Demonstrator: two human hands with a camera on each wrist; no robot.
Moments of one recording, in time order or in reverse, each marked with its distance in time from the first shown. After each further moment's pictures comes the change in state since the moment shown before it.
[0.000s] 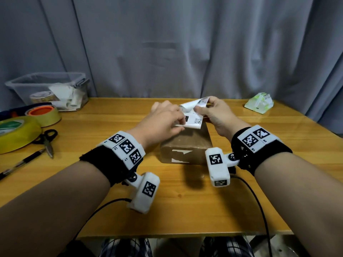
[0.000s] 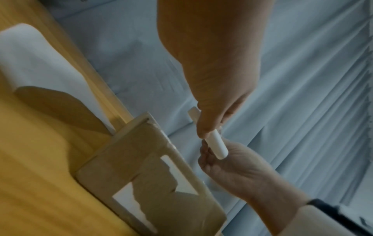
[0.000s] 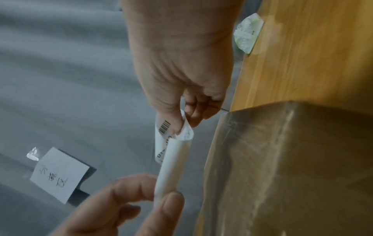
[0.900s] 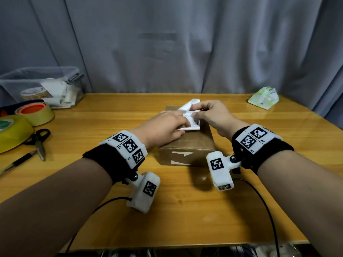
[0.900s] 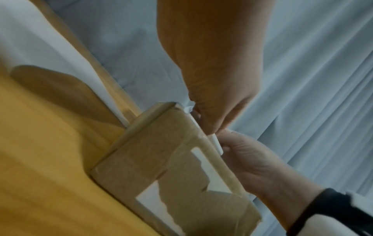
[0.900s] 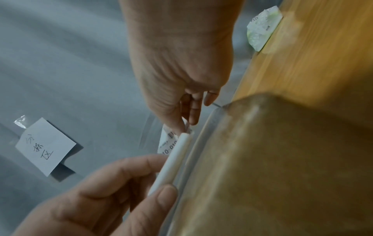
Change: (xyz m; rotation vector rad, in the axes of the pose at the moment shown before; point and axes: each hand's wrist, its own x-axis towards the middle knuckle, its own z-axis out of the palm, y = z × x) left_hand 0.015 -0.012 0.023 -0.062 -0.221 0.043; right_hand 0.012 0.015 0.003 -0.236 -0.084 0.016
